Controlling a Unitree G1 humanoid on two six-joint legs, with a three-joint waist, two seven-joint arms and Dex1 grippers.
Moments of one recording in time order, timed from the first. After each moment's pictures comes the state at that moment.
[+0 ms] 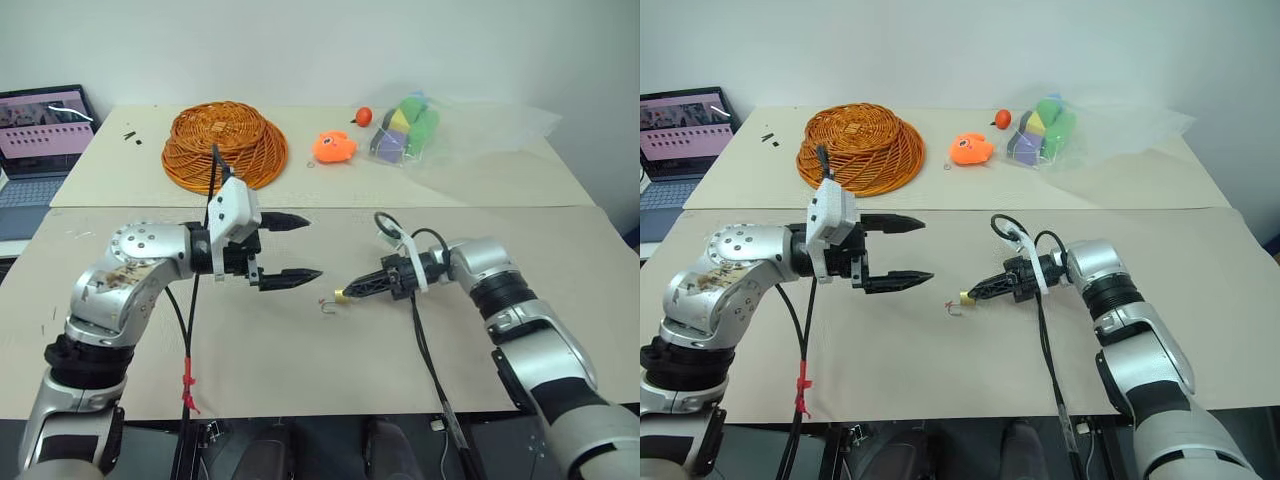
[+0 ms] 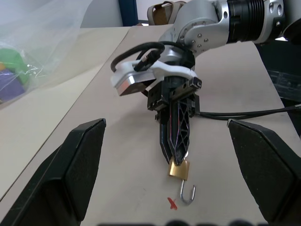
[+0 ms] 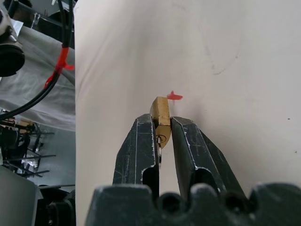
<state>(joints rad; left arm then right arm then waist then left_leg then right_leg) -0.58 0.71 -0.04 -0.30 -0.55 0.59 -1.05 -0.97 -0.44 0.34 0.79 0.32 0.77 1.46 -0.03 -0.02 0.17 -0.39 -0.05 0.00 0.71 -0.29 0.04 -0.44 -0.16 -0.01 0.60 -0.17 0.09</state>
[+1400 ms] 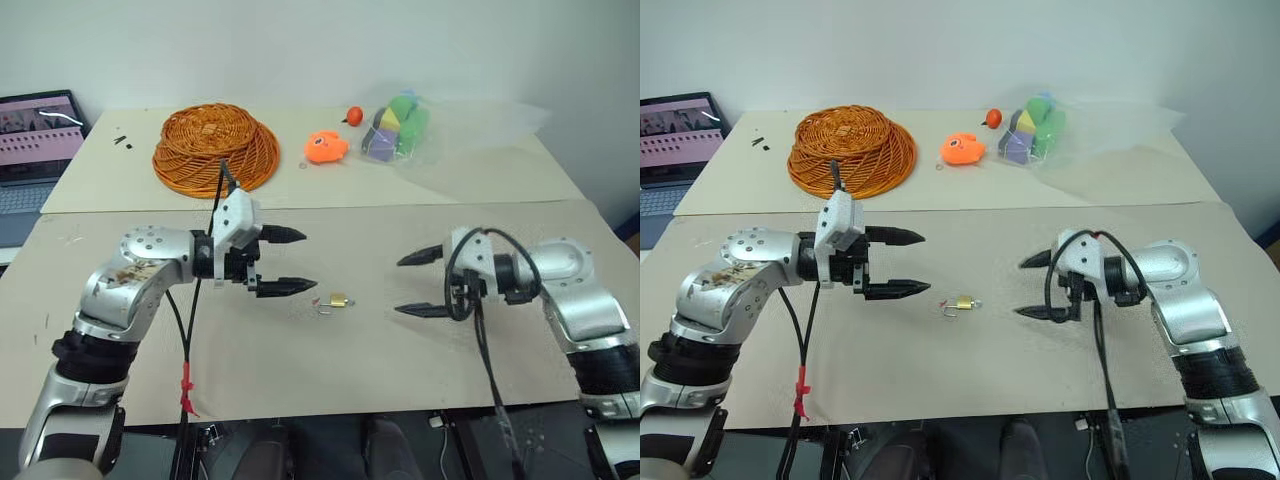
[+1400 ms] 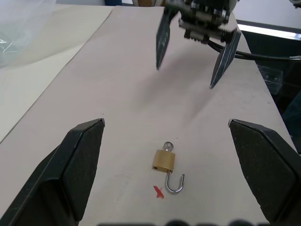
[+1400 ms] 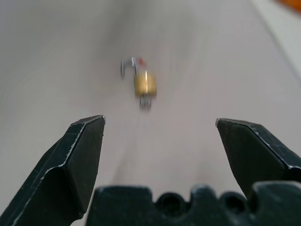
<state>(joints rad) -0.57 0.71 -0.10 -0.21 -0.50 0.54 -1.12 -0.49 -0.81 0.03 -0.26 0.35 0.39 1.25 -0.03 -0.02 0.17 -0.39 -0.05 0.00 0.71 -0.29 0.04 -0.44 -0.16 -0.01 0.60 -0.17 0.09</state>
